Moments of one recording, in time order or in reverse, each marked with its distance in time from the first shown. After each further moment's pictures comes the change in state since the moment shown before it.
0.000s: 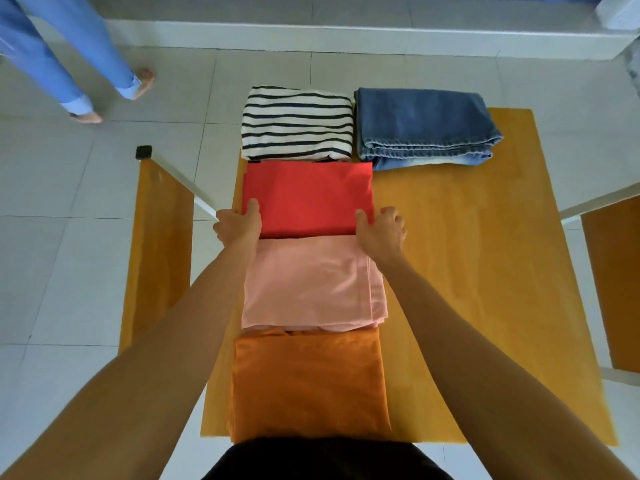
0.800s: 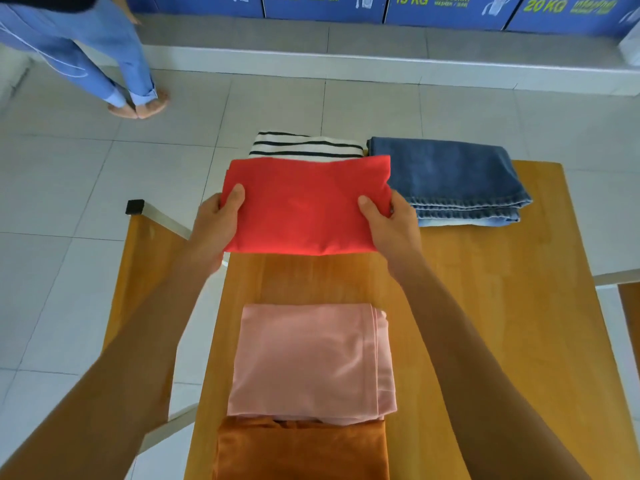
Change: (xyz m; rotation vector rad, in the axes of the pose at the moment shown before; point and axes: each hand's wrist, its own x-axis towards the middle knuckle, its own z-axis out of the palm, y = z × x) left_hand 0.044 0.090 -0.029 -0.271 -0.318 0.230; right_hand 0.072 -0.088 -0.029 0.496 -0.090 -0.236
